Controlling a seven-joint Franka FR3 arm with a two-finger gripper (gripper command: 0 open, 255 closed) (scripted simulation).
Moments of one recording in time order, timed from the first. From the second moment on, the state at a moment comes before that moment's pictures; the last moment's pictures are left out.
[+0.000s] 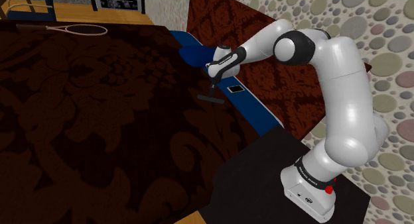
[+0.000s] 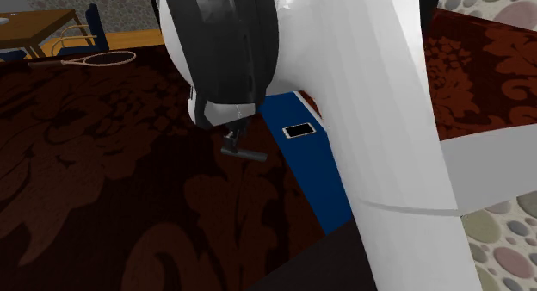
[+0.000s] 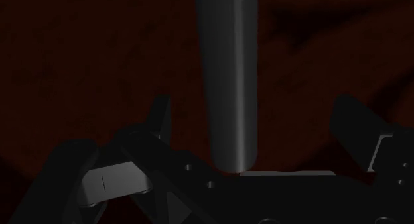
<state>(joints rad) -0.07 0.84 -0.06 -1.64 0.00 2.55 -0.81</state>
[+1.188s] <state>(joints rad) -0.07 1.00 -0.06 -1.51 0.00 2.58 -0.82</state>
